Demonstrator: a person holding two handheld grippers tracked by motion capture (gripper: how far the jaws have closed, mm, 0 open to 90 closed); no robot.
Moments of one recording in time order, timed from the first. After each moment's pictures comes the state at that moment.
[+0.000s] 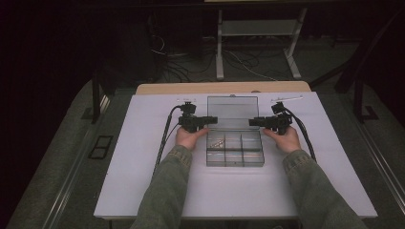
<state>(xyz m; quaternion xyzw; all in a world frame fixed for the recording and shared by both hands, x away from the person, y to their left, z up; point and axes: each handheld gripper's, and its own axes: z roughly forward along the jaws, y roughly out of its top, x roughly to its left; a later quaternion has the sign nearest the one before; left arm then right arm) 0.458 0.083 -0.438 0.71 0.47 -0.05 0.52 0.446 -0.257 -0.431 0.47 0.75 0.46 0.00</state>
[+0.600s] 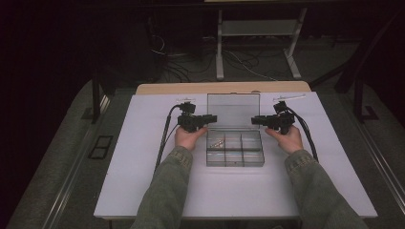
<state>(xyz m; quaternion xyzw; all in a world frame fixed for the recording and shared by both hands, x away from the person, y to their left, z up) 0.453 0.082 -0.425 0.71 0.46 -0.02 0.53 0.441 -0.260 -0.422 0.46 0.75 0.47 0.01</state>
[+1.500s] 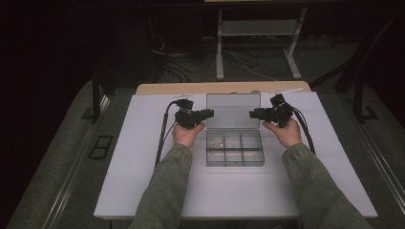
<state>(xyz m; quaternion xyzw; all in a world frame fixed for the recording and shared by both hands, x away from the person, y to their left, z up) 0.447 0.086 -0.410 0.71 0.44 0.02 0.54 0.447 -0.247 -0.395 0.45 0.76 0.45 0.07</state>
